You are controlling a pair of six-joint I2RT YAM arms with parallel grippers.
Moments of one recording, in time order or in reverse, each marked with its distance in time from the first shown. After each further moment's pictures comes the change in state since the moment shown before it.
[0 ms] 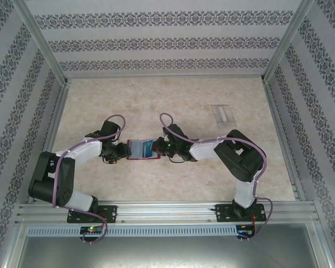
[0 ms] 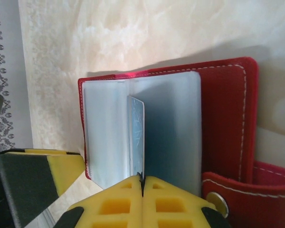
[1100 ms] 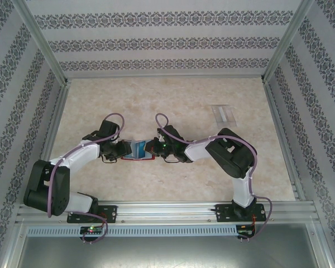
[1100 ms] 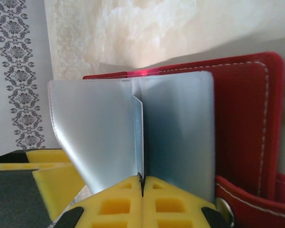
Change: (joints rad) left arm -0.013 -0.101 -0.014 0.008 -0.001 -0.001; right arm 0.029 0.099 0.037 0.158 -0.074 0.108
